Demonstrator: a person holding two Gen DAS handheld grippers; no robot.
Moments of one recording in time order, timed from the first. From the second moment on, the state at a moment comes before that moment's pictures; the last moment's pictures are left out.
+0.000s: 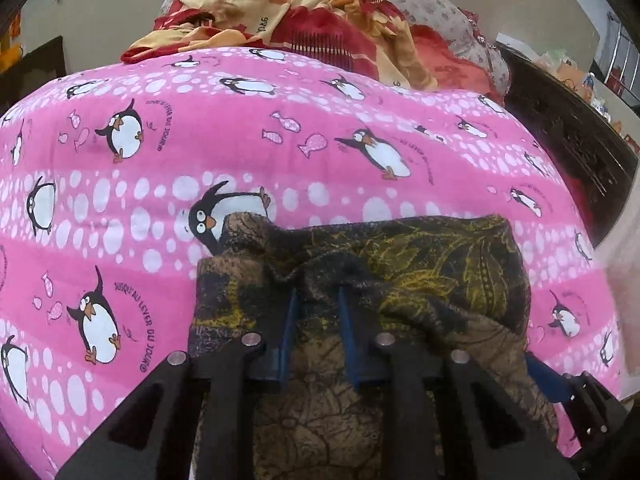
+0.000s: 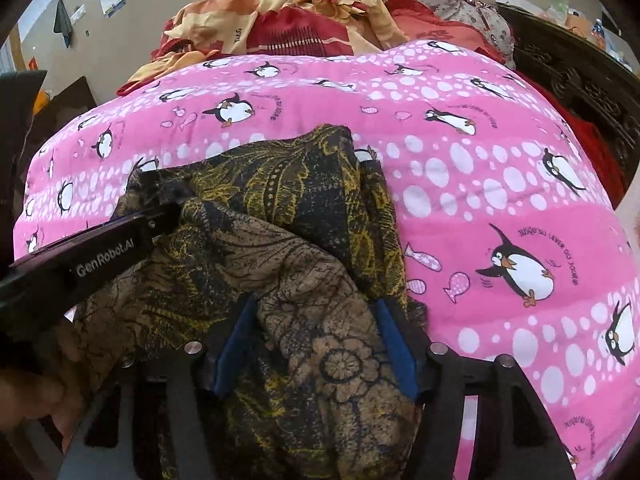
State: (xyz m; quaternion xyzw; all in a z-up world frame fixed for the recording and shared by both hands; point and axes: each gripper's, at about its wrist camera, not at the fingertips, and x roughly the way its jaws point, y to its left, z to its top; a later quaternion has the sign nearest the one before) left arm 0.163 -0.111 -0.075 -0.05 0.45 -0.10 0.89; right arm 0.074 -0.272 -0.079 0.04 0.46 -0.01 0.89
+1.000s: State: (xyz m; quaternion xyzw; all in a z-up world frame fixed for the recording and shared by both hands) left arm 0.088 -0.035 -0.091 -0.20 0.48 -0.31 0.80; right arm 0.081 -0.348 -0.098 0.25 0.47 0.24 0.81
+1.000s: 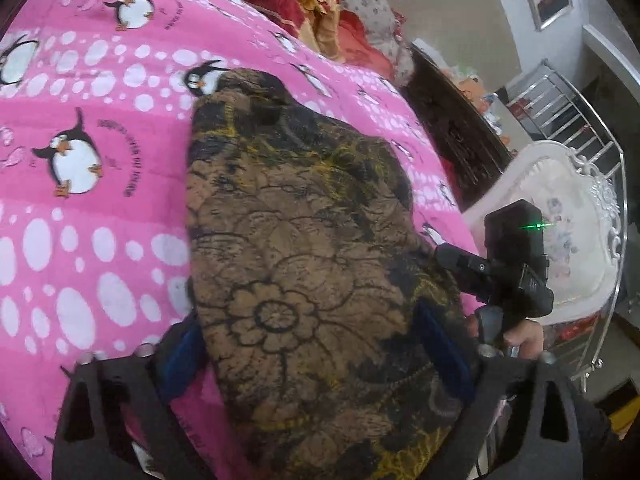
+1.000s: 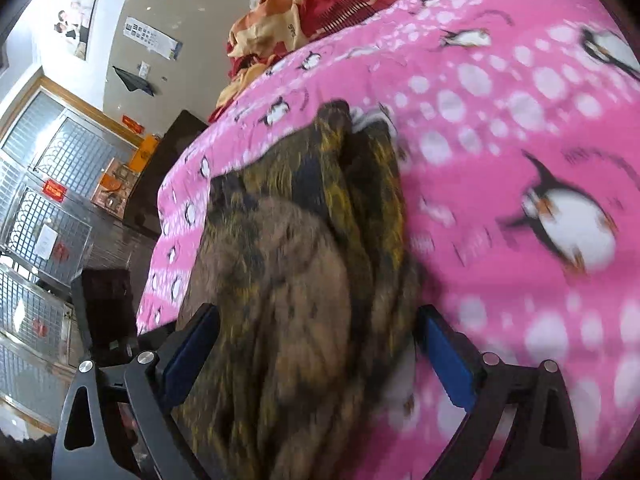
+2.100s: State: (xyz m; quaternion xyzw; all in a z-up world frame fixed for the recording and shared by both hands) left arm 0.109 0.158 -0.092 -0.24 0.47 -0.17 0.83; right arm 0.126 -0.180 -0.105 0.28 0.49 0.31 0.77
